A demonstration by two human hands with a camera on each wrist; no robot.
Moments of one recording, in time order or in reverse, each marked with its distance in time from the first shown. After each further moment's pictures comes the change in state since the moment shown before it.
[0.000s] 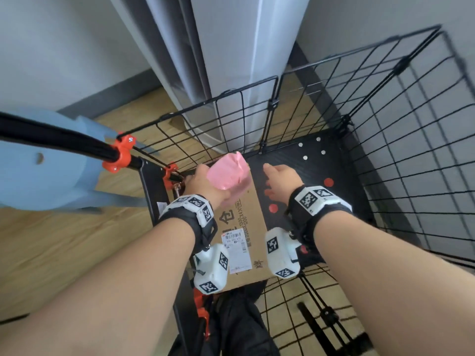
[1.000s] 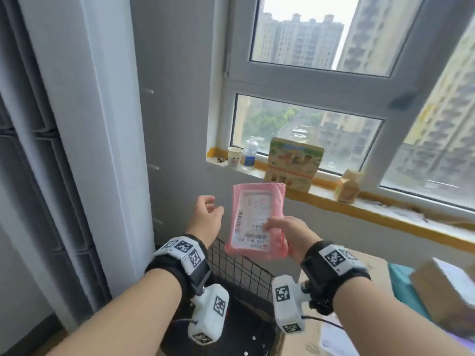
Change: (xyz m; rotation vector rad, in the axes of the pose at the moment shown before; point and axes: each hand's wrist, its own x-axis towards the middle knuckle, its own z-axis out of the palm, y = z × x) left_hand -0.430 0.225 -0.157 -0.395 -0.222 1.109; right_hand -0.506 0.004 -0.243 0.736 0.546 -0.372
